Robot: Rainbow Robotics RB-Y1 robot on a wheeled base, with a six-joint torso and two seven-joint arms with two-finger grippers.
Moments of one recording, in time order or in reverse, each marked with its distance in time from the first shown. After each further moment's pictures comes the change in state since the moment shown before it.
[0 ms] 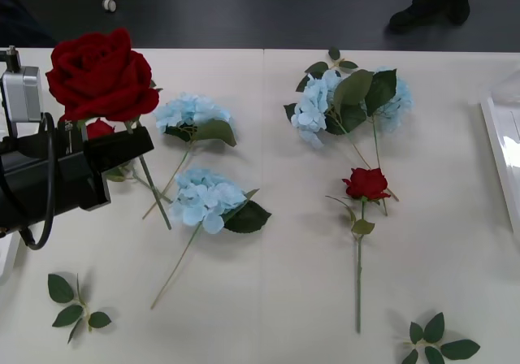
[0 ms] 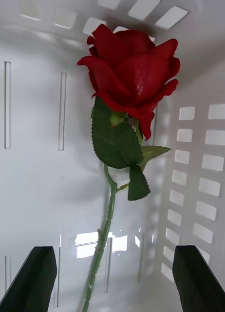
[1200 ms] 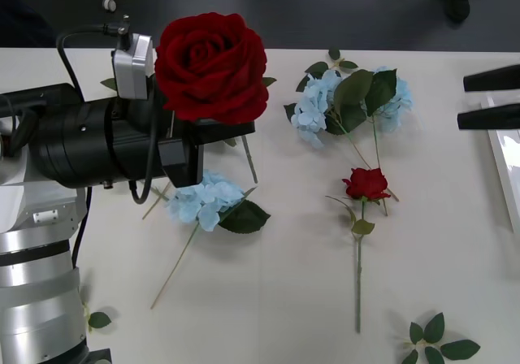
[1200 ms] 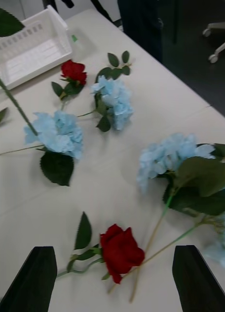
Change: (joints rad) right arm 0.248 -0.420 -0.022 -0.783 -1.610 -0.020 1.106; left arm -0.340 -0.266 -0.116 0.268 -0.023 0.258 -0.350
